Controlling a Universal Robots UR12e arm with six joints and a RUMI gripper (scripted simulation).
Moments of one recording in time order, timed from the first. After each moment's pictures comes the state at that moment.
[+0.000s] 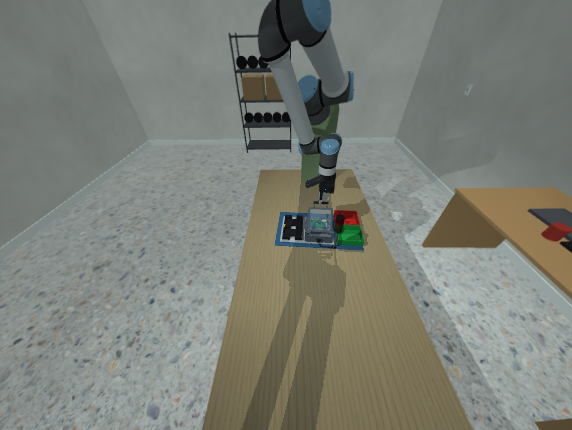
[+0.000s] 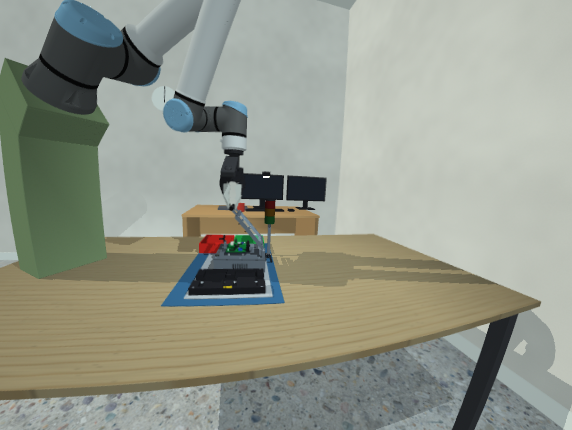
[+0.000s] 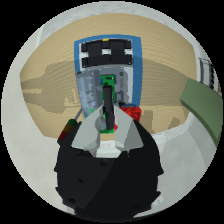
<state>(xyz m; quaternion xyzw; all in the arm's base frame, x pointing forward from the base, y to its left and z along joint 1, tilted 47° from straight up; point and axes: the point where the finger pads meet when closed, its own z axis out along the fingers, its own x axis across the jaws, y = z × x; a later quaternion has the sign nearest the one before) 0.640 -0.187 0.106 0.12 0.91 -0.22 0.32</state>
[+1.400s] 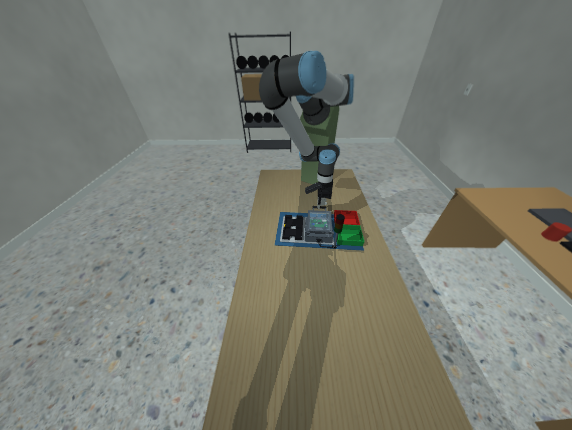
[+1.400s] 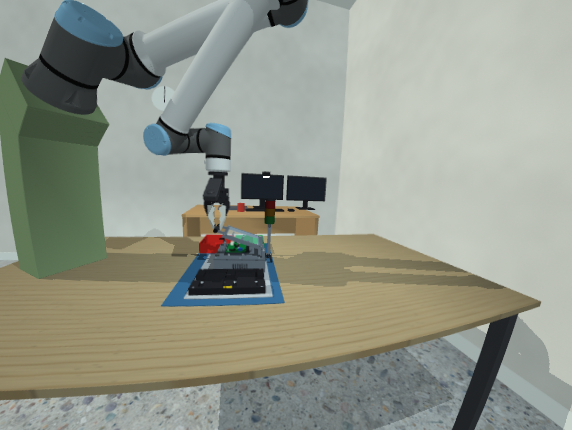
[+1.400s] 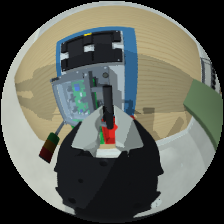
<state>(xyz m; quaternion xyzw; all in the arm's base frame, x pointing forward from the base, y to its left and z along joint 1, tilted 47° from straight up) 0.641 -0.222 0.014 0.12 0.91 -0.22 0.33</state>
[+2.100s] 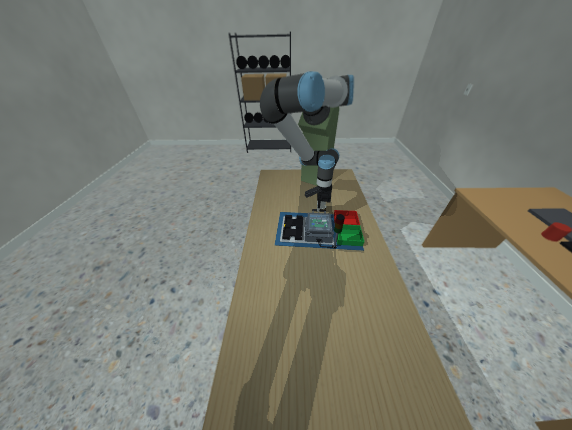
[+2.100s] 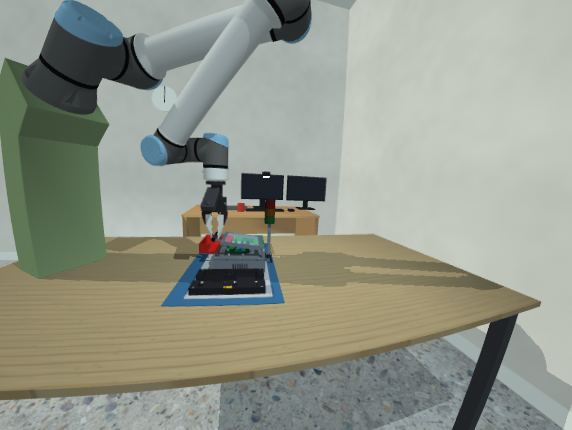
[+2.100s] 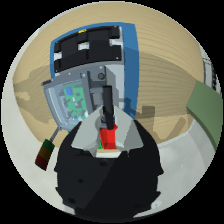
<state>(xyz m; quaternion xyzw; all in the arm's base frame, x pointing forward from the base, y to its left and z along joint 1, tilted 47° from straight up) 0.654 -0.239 -0.015 0.12 0.91 -0.22 0.33</state>
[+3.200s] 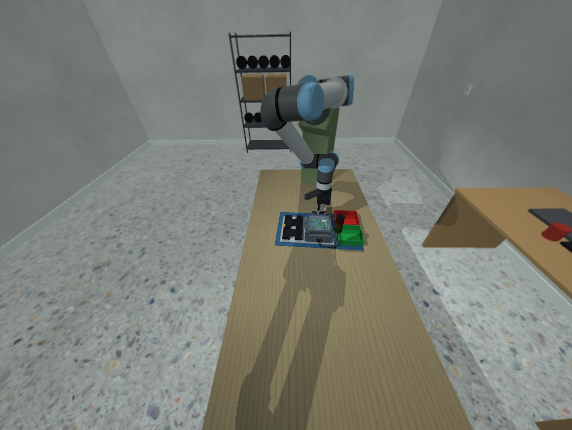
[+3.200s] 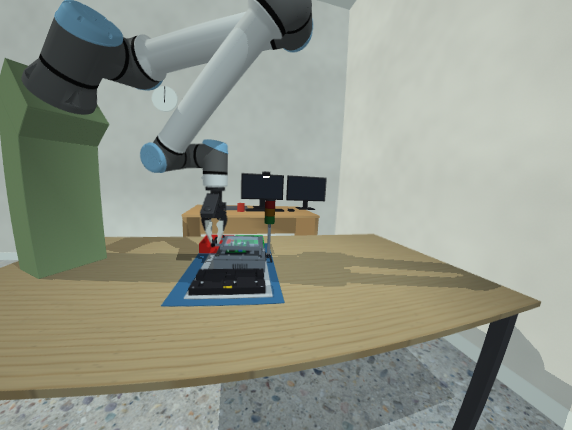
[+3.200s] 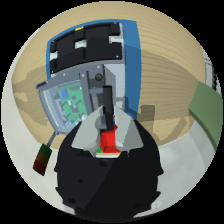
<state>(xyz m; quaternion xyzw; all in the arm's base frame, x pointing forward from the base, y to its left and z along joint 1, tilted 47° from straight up) 0.665 -0.249 -0.031 0.12 0.91 -0.22 0.33</state>
